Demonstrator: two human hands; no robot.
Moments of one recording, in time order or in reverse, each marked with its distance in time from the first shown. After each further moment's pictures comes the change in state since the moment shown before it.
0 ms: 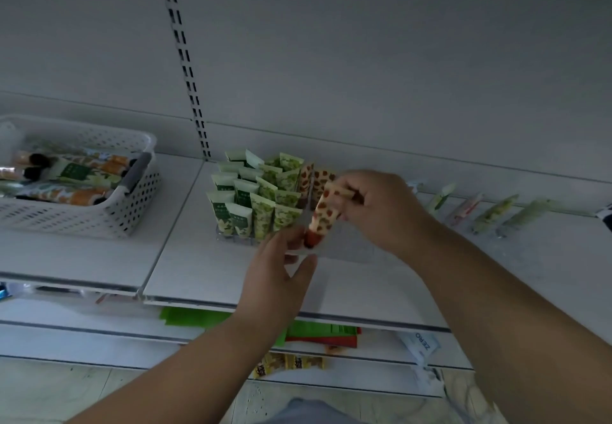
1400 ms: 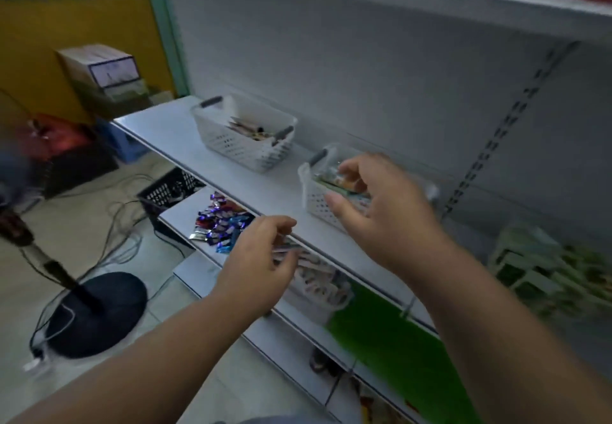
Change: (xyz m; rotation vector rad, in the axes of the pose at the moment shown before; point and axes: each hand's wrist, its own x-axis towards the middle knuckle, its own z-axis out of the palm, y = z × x) left_hand -0.106 -0.109 -0.358 0.382 0.488 0.008; right_hand 0.050 -0.345 0.183 -0.007 -0.001 -0.469
